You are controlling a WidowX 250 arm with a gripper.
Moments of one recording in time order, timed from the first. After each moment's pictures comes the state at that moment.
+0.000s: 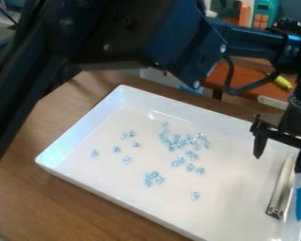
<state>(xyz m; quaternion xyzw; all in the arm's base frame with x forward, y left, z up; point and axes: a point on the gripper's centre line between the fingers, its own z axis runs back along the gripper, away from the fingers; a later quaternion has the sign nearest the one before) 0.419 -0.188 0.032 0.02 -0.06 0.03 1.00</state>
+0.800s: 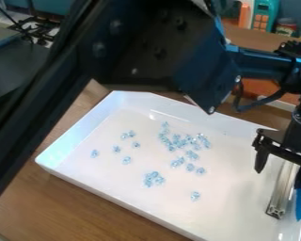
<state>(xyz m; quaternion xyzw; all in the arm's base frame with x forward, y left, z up) 0.416 -0.197 0.010 0.03 -0.04 0.02 1.00</state>
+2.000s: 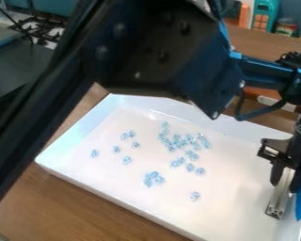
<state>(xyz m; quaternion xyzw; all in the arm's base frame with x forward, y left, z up) 0.408 -0.196 -0.006 0.03 -0.03 0.02 1.00</state>
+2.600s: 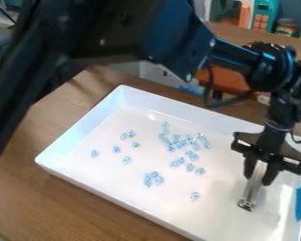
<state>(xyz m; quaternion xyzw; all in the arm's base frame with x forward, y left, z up) 0.411 -0.141 -0.008 0.04 -0.02 0.03 1.00</state>
